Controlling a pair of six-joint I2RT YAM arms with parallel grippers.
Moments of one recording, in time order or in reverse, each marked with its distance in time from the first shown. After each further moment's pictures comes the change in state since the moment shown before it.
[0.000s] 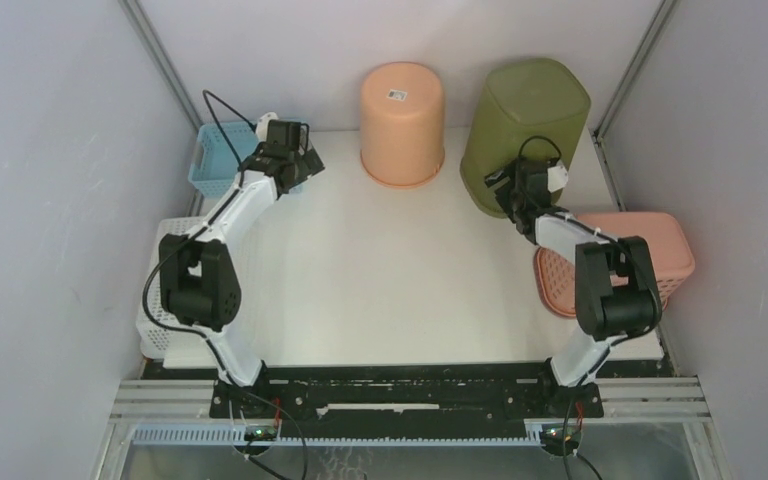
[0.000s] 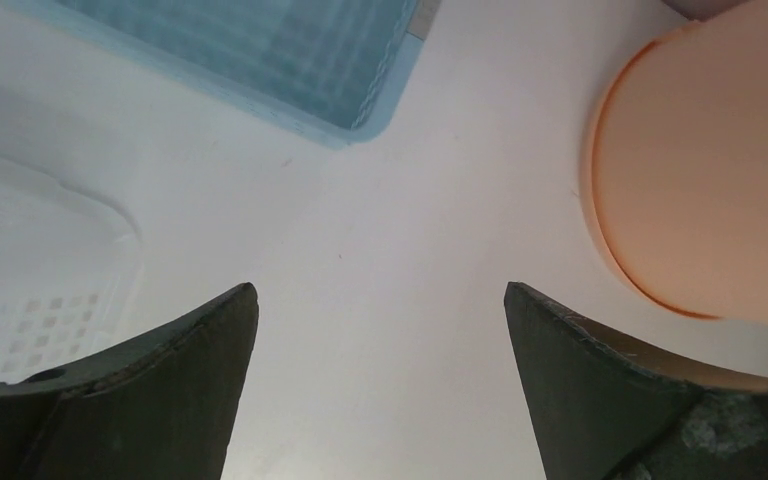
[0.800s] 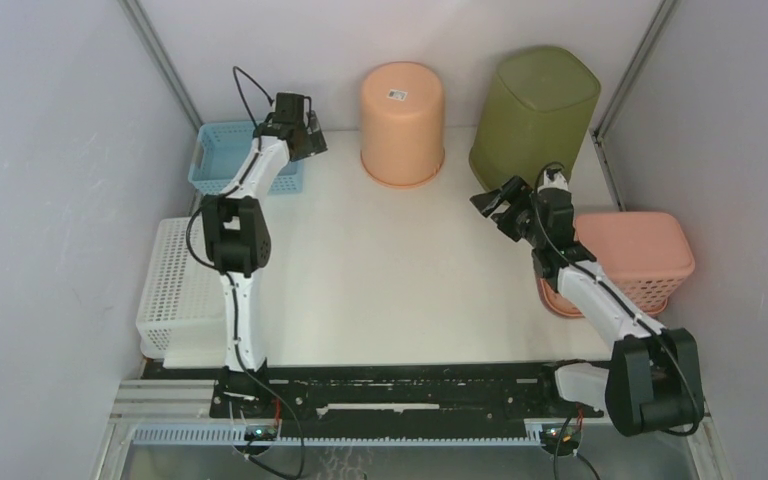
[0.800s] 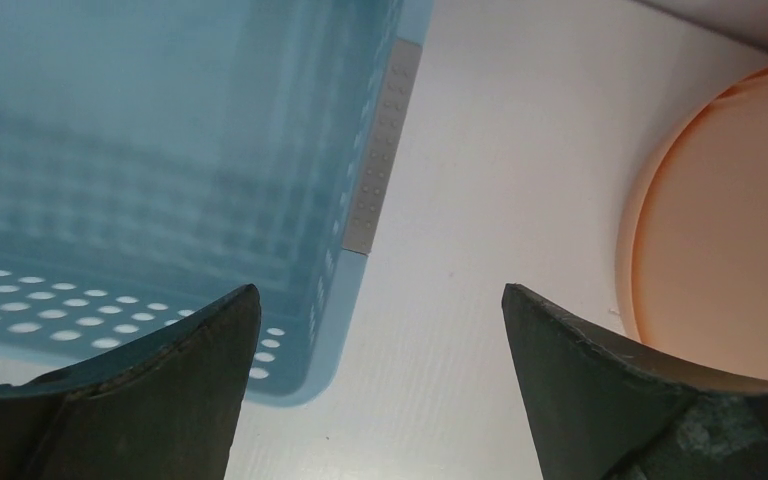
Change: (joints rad) left arm 0.090 0.549 0.655 -0.154 0.108 0.216; right arm 0.006 -0.403 -0.212 0.002 -0.323 -0.143
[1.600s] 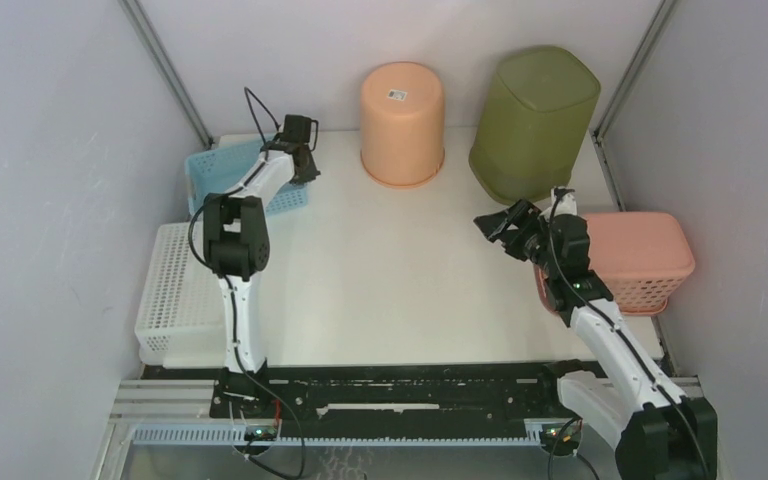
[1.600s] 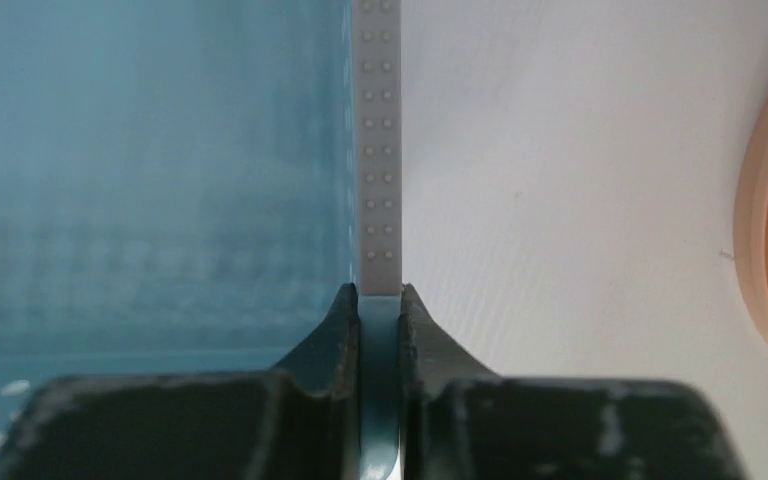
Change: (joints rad) left arm -0.012 -0.005 -0.191 0.044 0.012 -0.033; right arm 0.012 -0.299 -0.151 -0.113 -0.062 -0.070
